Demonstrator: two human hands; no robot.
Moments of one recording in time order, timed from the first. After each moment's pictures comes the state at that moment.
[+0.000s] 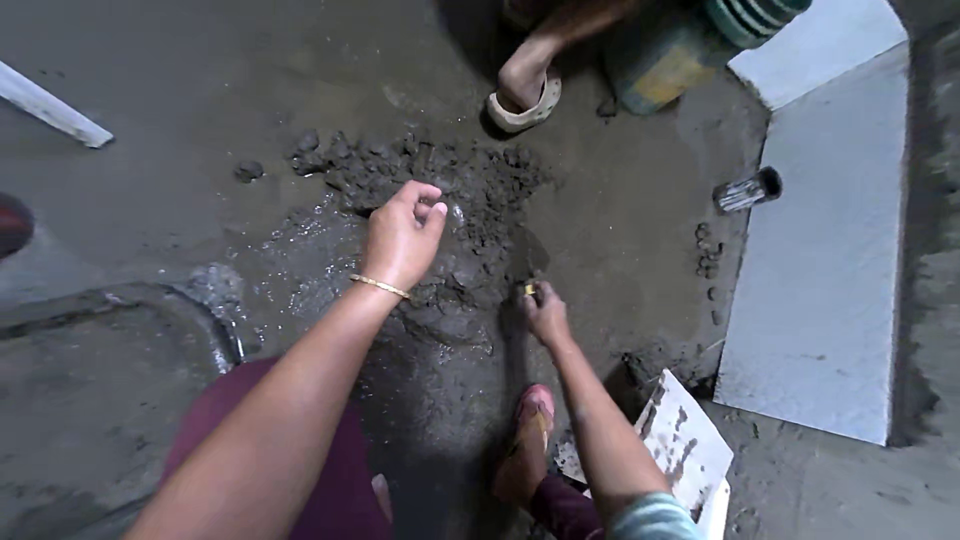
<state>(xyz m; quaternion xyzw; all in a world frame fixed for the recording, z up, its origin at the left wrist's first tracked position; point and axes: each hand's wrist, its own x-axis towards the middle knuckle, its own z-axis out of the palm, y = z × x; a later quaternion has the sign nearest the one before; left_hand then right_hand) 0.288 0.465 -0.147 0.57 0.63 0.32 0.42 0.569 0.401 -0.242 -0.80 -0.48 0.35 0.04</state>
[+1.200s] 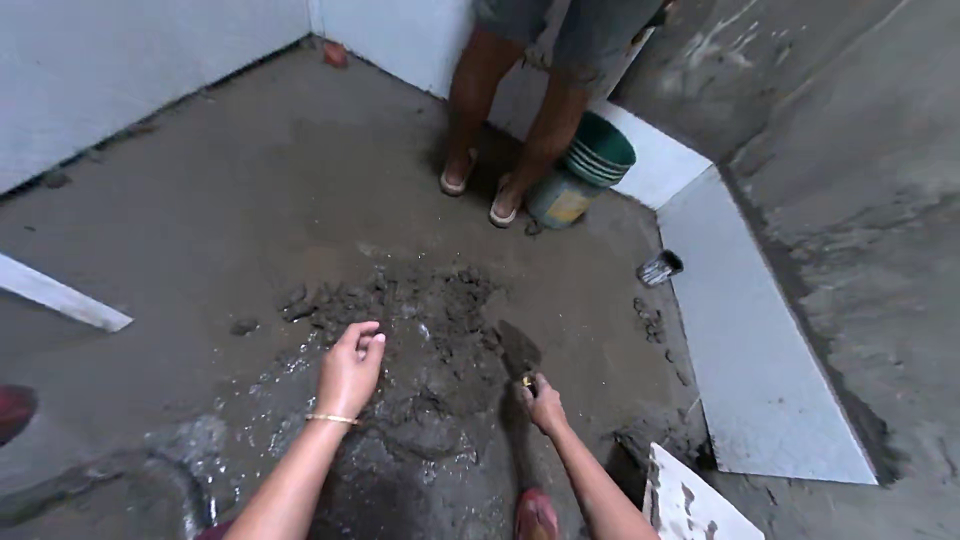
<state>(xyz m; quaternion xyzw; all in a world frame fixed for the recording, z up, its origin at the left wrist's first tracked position) 0.265 0.461 -0.138 0.56 0.65 0.34 0.39 0.618 0.407 -0.214 -0.82 -0.45 0.34 0.04</state>
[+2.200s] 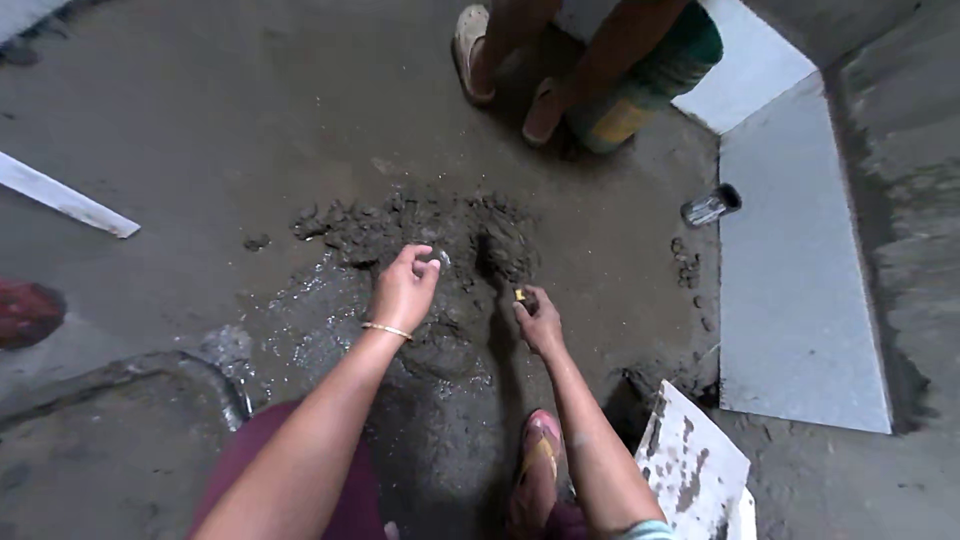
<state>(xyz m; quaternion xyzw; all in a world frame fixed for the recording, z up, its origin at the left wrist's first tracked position) 0.302 0.465 -0.158 0.58 0.62 0.30 0.44 0.554 0.422 -0.197 -0.78 -0.48 0.36 0.17</state>
